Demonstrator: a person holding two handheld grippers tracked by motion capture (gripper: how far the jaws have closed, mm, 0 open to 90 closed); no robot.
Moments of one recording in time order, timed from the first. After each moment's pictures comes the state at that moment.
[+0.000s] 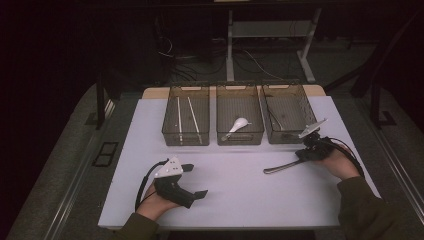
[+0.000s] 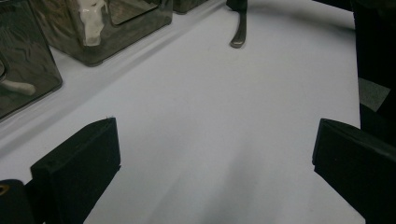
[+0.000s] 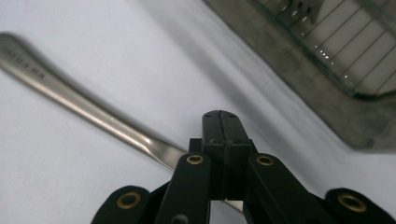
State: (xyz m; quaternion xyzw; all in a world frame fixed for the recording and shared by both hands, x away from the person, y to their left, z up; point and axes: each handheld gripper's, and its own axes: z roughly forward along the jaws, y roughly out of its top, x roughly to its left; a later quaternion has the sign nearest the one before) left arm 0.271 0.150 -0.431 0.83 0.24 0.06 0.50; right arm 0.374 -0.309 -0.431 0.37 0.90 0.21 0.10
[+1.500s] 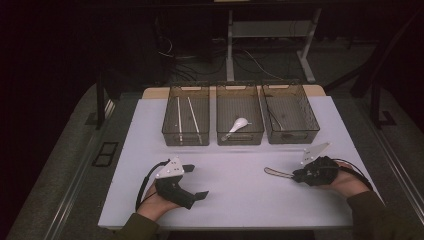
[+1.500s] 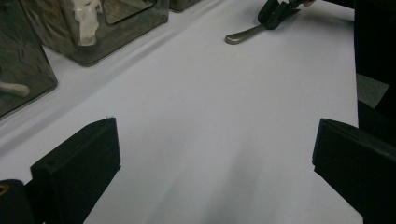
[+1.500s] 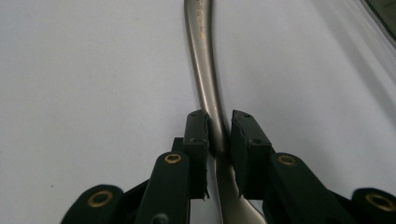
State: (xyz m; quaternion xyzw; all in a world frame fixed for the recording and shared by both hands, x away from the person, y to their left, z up) left arm 0.270 0.148 -0.431 0.83 0.24 0.06 0.49; right arm 0.312 -0.301 -0.435 0.22 0.94 0.26 0.07
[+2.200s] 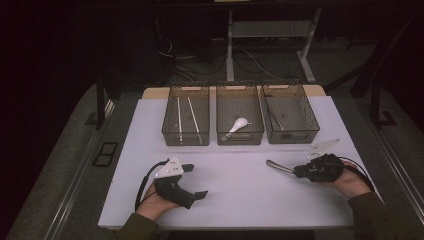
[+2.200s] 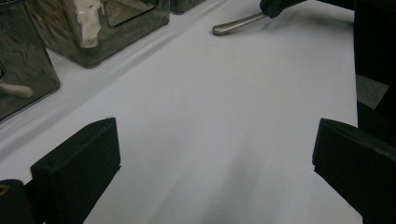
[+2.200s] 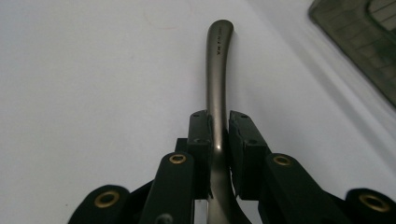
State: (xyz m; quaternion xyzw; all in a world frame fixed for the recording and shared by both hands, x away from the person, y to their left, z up) left arm 0.270 0.149 -0.430 0.83 0.24 0.06 0.50; right arm 0.309 -0.309 -0.422 0.26 0.91 0.31 0.07
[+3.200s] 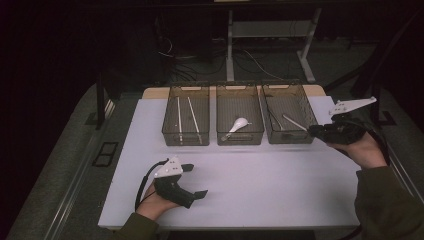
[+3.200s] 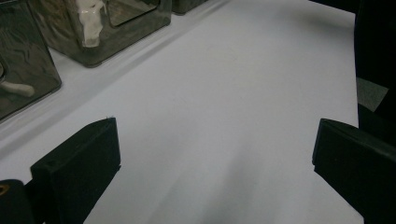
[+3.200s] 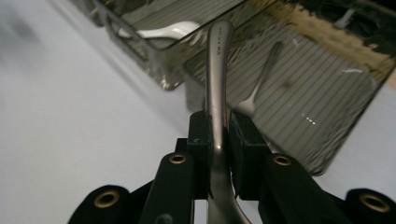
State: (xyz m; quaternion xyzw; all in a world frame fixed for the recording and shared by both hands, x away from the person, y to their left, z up) left arm 0.271 0.151 -0.430 0.83 0.24 0.06 0.50; right arm 0.353 -0.337 -0.330 0.37 0.84 0.36 0.15
